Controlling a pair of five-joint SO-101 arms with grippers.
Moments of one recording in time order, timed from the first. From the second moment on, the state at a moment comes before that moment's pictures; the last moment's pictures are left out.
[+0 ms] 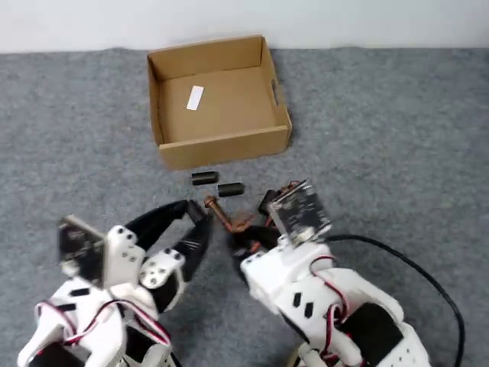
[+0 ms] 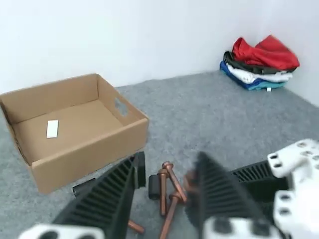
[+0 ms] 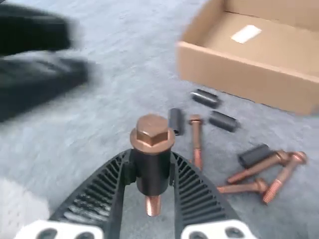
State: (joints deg) left arm 25.7 -89.4 46.8 71.3 17.0; right arm -43.0 -77.2 49.3 69.0 -10.7
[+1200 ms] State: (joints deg) left arm -15.6 -88.8 94.3 54.6 5.1; right arm -25.6 22.4 -23.6 47.2 7.0
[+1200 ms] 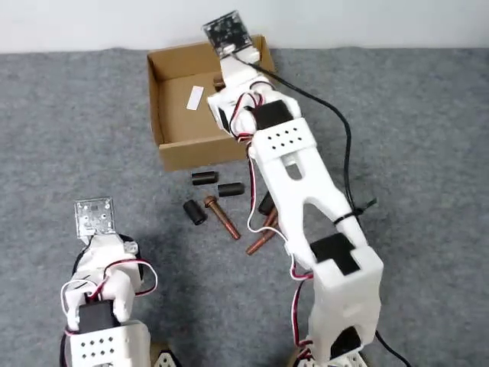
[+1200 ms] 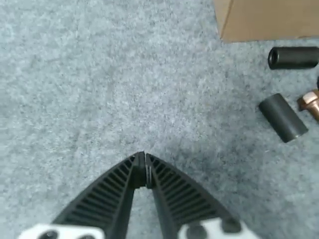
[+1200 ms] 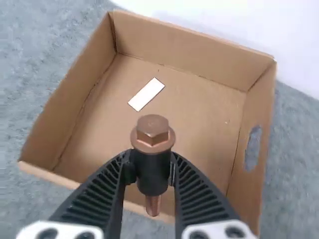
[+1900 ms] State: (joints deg) left arm -15.7 -88.8 97.2 51.0 10.1; right arm -26.0 23.8 -25.9 59.6 8.0
